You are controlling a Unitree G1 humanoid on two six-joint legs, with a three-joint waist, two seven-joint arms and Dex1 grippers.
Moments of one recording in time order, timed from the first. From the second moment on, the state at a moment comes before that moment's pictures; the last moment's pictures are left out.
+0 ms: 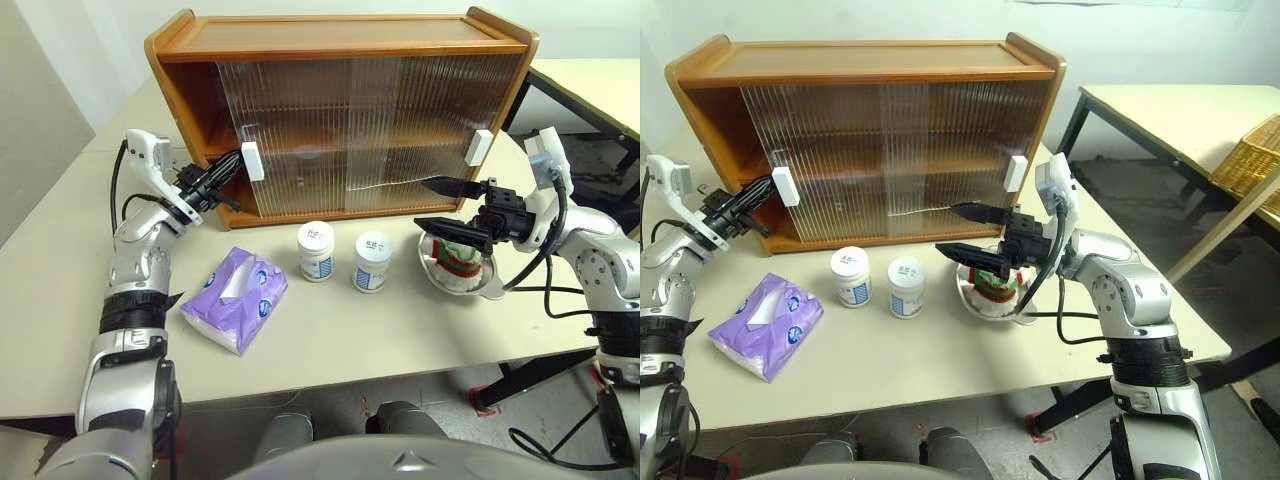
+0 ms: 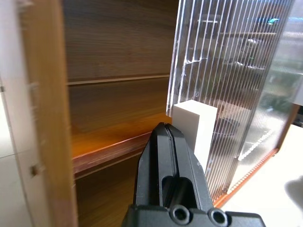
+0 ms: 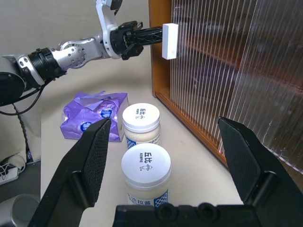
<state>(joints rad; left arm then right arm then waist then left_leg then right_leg) -0.55 0.51 0.24 0.49 -0.42 0.00 -0.85 -0.43 -0.63 -0.06 -0.04 0.65 0.48 1.17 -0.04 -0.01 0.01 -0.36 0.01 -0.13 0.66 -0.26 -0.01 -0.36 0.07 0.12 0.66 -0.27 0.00</state>
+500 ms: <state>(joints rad) -0.61 0.48 0.20 0.54 -0.39 0.00 -0.89 -0.43 -0.63 -0.06 -0.05 0.65 0.48 1.16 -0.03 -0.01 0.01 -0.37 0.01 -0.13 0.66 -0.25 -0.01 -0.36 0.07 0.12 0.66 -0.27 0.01</state>
